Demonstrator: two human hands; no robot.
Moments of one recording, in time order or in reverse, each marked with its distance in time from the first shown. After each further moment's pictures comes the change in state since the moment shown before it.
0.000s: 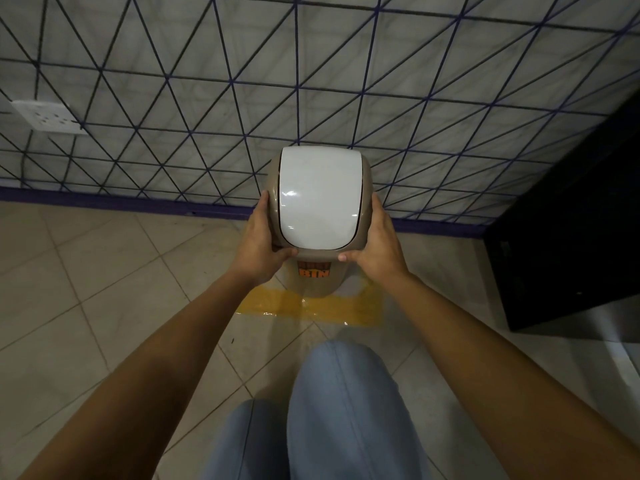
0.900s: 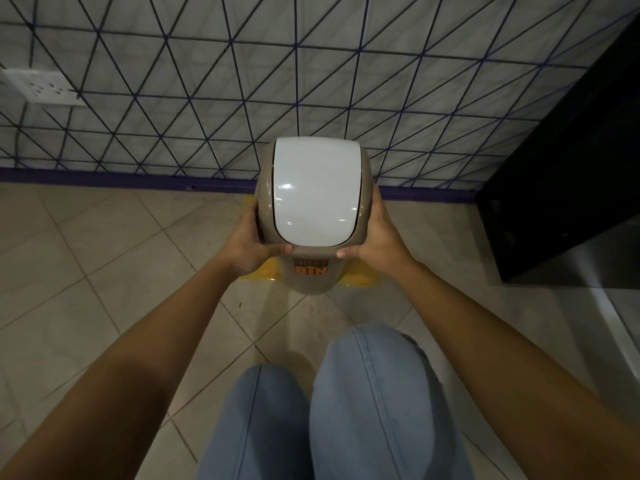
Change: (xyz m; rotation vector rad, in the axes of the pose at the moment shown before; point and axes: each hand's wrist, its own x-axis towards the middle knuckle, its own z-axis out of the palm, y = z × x) left_hand -0.061 -0.031 -0.016 -0.372 -0.212 -0.144; right_hand -0.073 0.004 0.012 0.228 -0.104 -0.042
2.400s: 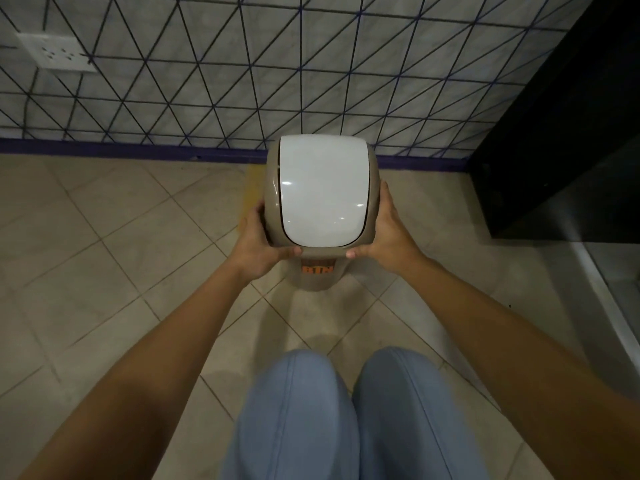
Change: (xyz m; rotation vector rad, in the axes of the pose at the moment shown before) left_hand -0.098 -0.021 0.021 -0.068 0.039 -0.027; right_hand -0.093 0.004 0.016 -0.037 -0.034 0.034
